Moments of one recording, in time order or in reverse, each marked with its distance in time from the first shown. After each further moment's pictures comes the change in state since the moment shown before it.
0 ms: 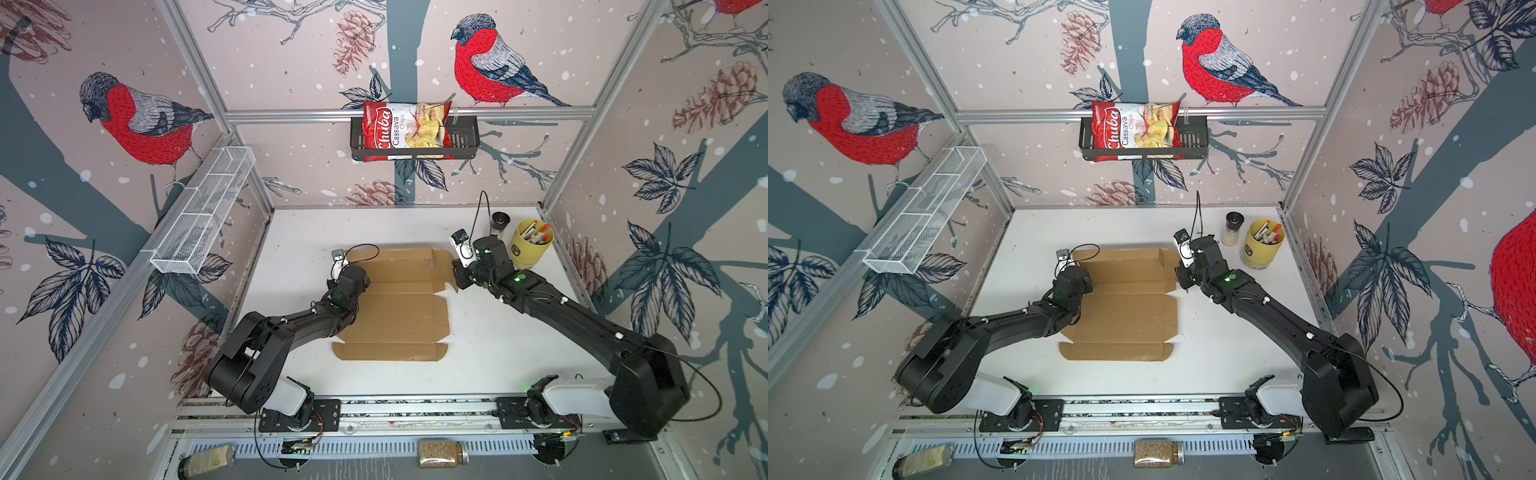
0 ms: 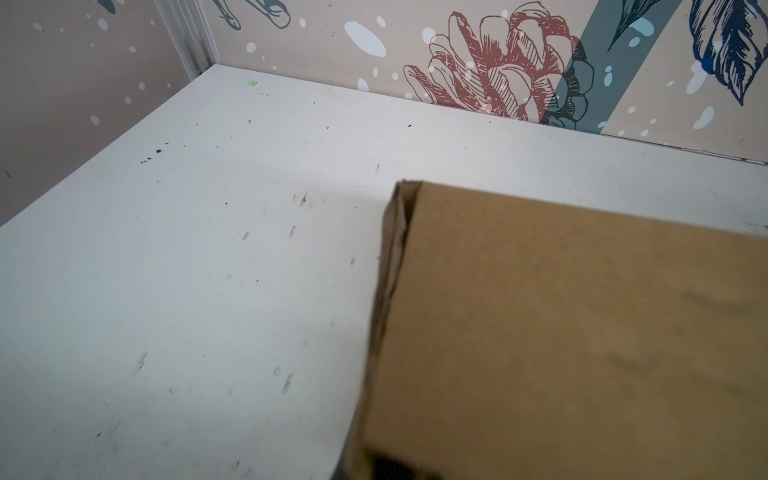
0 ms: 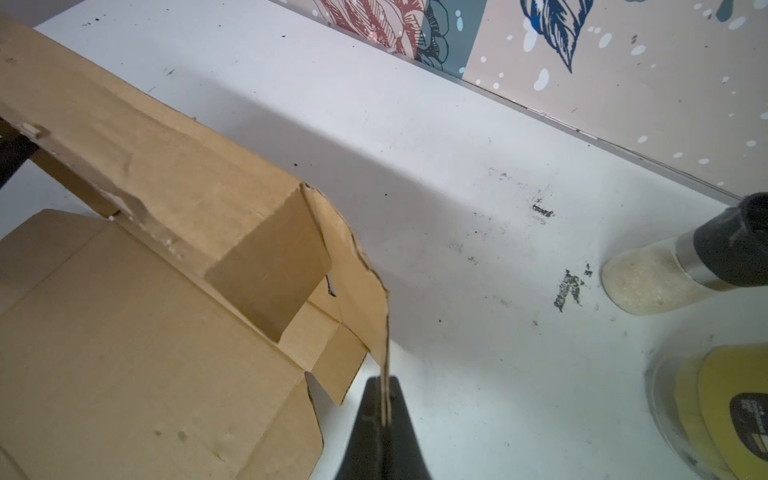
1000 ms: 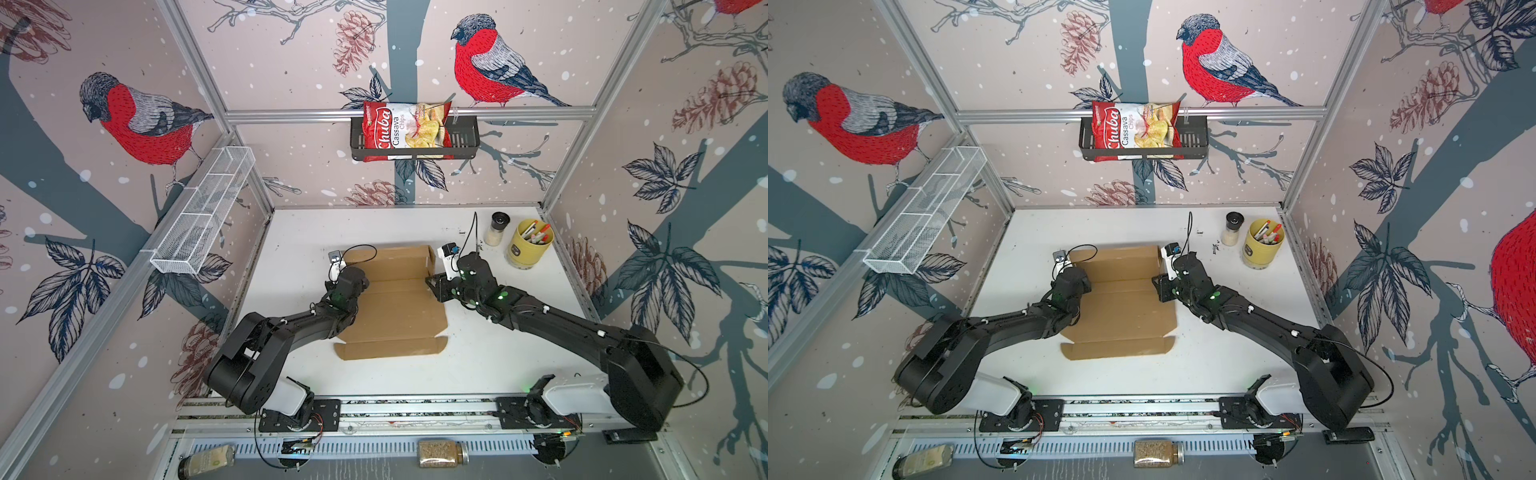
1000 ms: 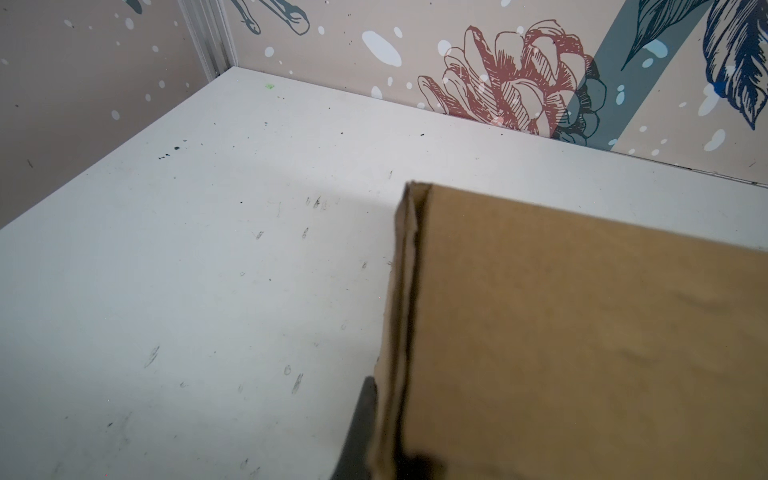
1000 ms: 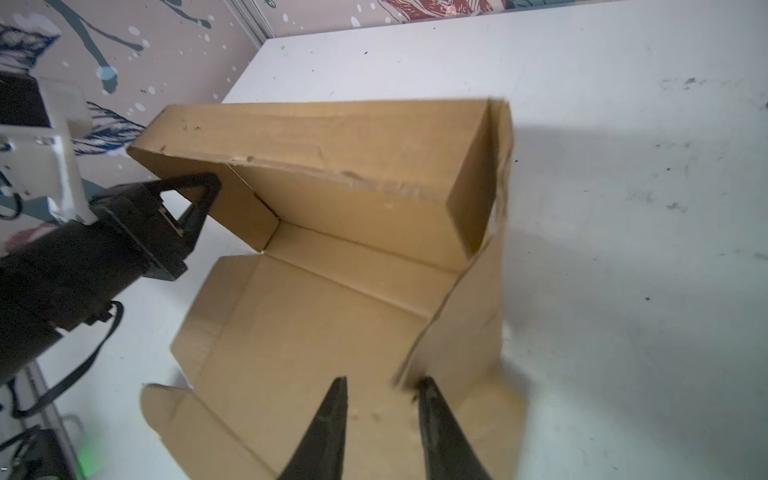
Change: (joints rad) left arm 0.000 0.016 -0.001 0.028 -0.009 -0.003; right arm 0.120 0.039 -0.141 0.266 -0.123 0.436
